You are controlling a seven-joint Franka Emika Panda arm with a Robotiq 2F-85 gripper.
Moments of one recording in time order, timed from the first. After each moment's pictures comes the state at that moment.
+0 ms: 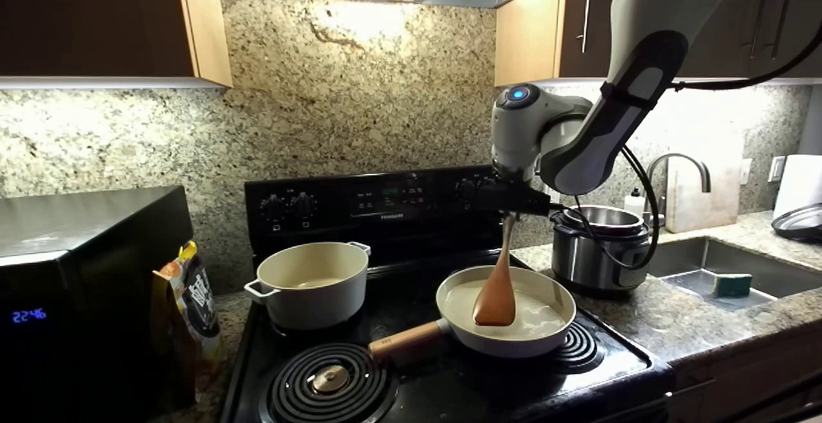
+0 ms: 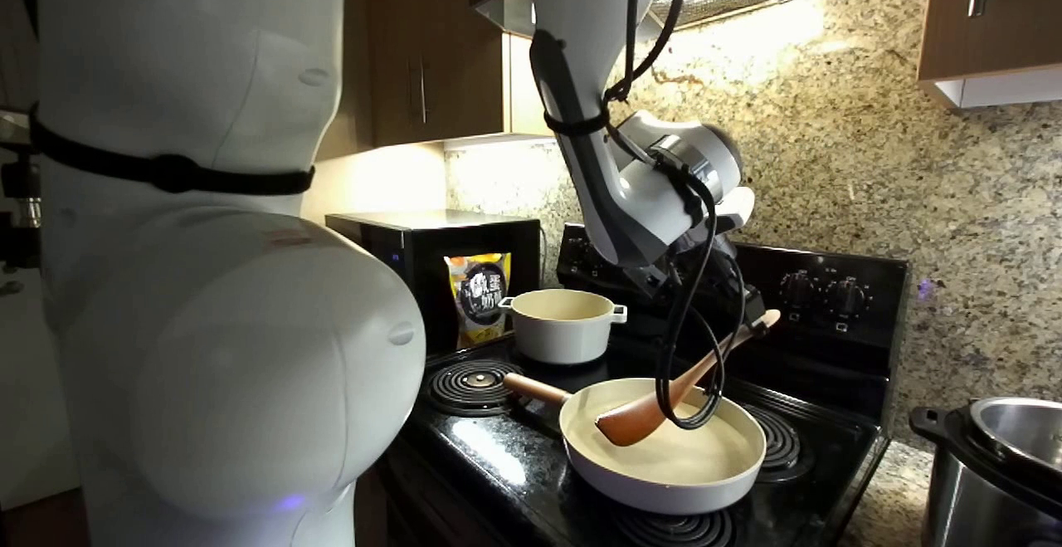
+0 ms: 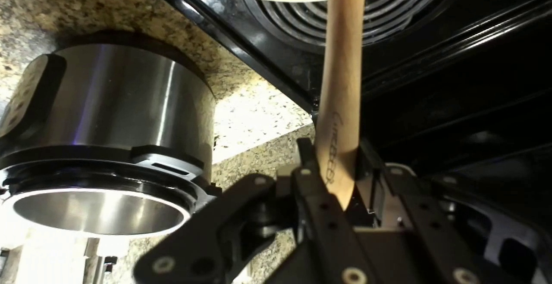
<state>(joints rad) -0.02 0.09 -0.17 -2.31 -1.18 2.80 1.72</state>
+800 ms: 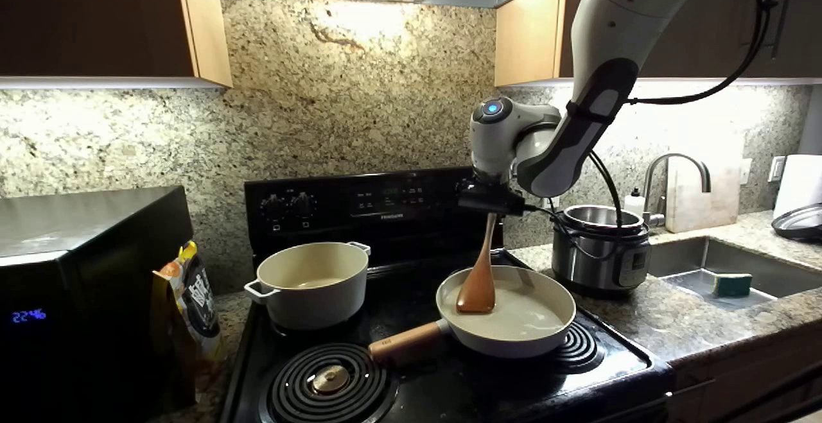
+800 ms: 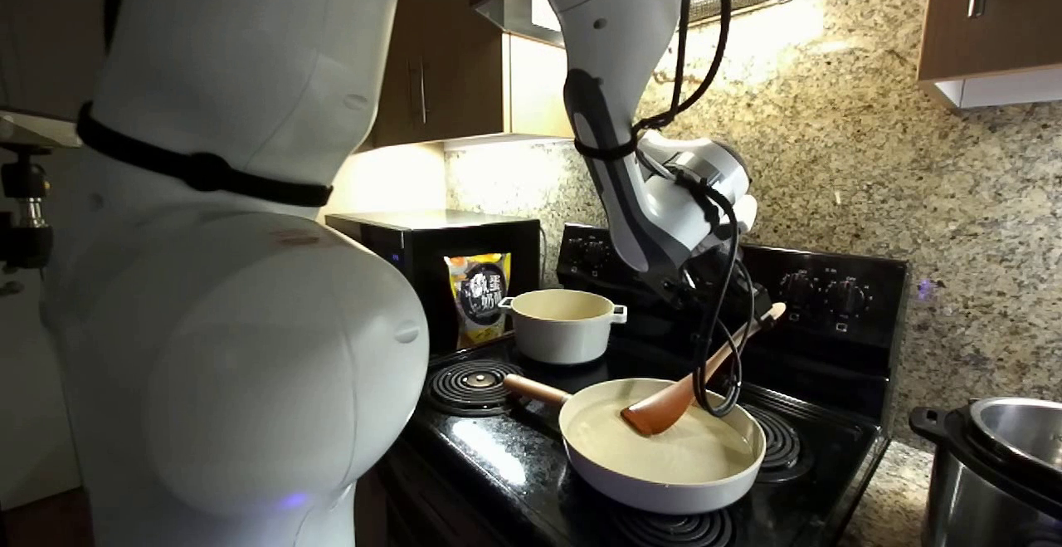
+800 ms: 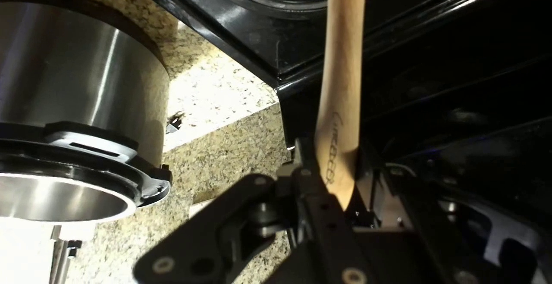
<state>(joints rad) 0.00 0.26 -0.17 -2.11 -1.24 2.79 1.80</state>
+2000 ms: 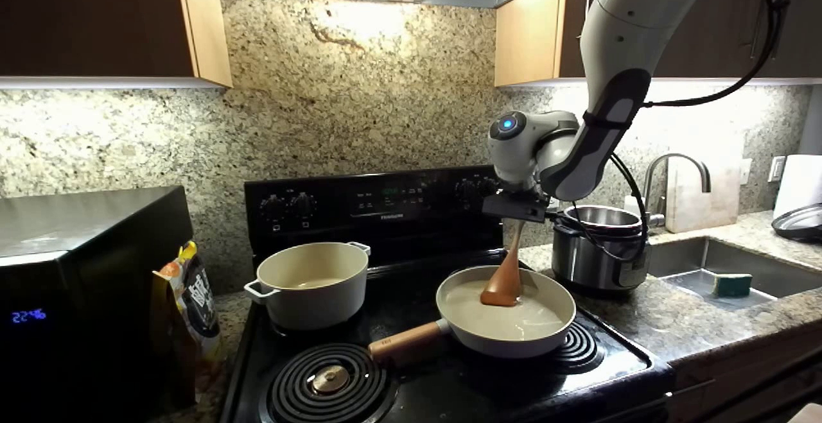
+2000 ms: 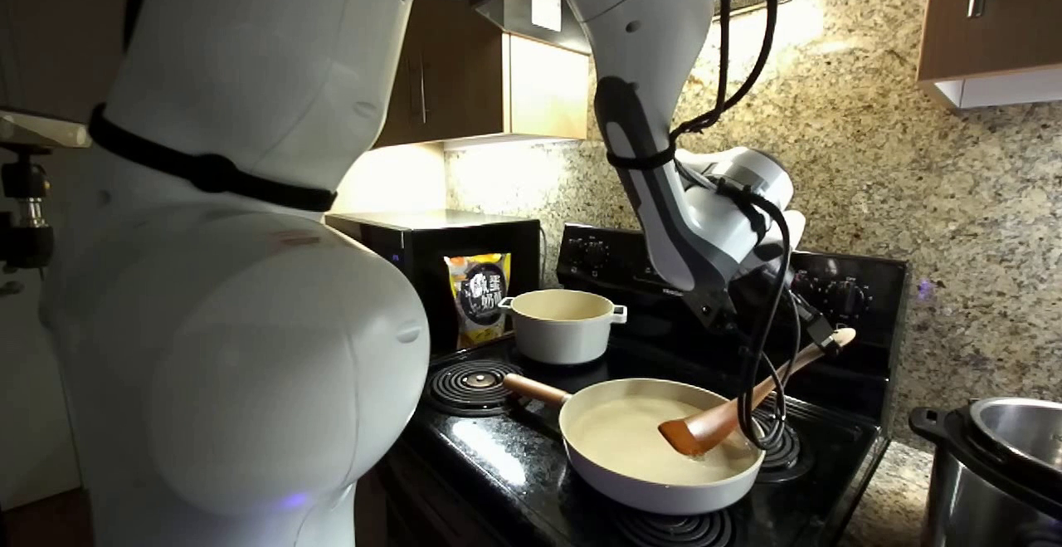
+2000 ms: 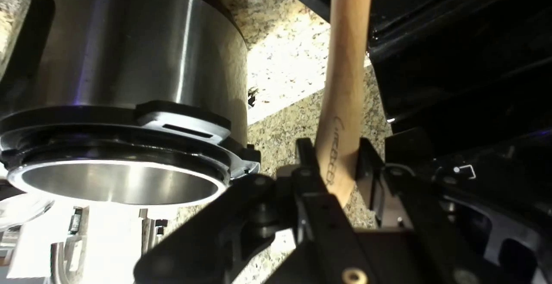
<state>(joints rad) 0.01 0.31 -0.28 -2.09 -1.35 2.73 1.97</state>
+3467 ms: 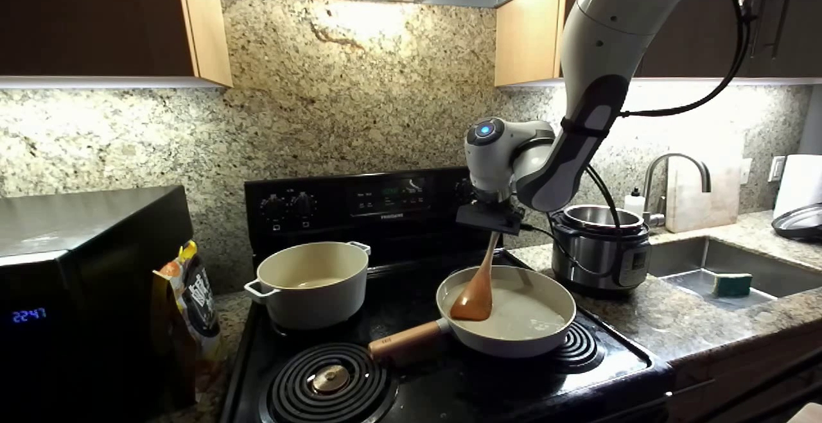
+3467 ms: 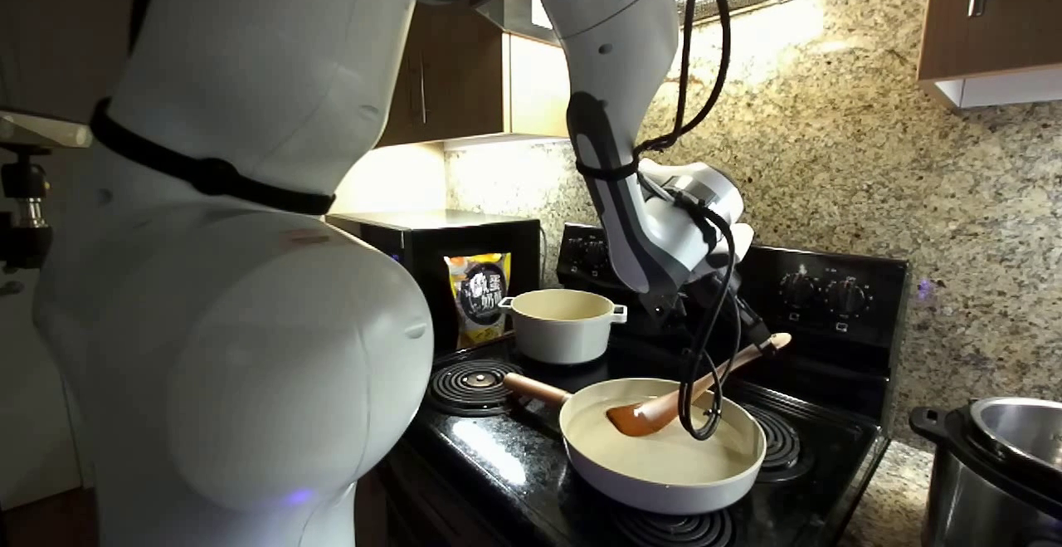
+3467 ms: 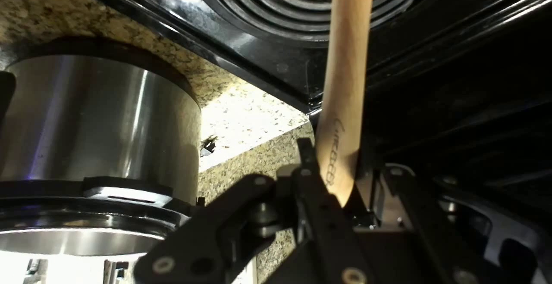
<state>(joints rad) 0.04 0.33 -0.20 -2.11 -1.29 2.74 1.97</state>
